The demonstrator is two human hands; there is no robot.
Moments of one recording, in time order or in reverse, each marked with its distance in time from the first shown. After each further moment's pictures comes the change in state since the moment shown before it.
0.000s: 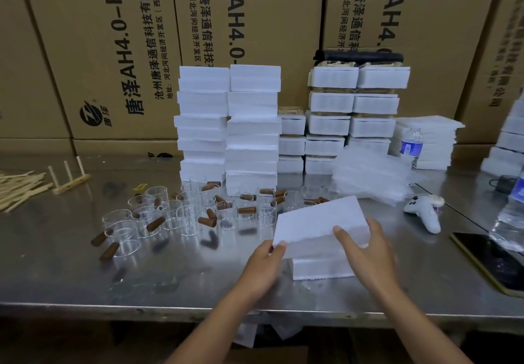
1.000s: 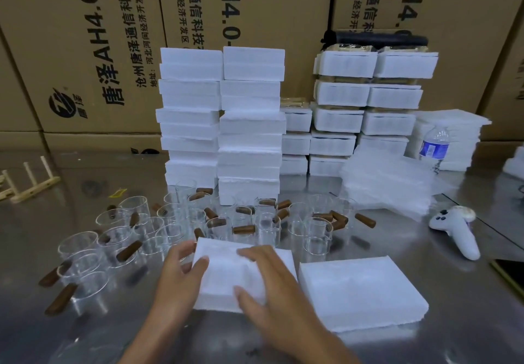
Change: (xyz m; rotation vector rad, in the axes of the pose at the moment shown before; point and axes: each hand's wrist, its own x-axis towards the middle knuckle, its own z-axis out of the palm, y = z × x) left_hand 0.041 -0.014 -0.102 -0.089 0.521 0.008; right_hand -0.004 -0.037 0.127 -0.085 -0.612 -0.594
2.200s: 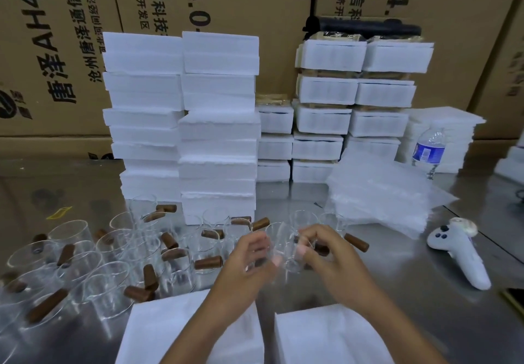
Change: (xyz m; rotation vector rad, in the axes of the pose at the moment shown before) left_hand 0.047 0.019 0.134 -0.092 -0.559 0.067; right_hand 0.053 0.116 -0.105 0.204 0.230 0.175
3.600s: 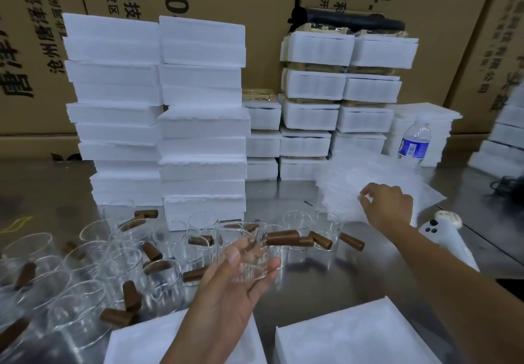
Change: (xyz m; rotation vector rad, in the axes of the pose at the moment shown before) left_hand -0.007 0.007 -0.011 -1.004 -0.145 -0.121; right_hand 0.098 0.093 -0.102 -1.085 0.369 0.420
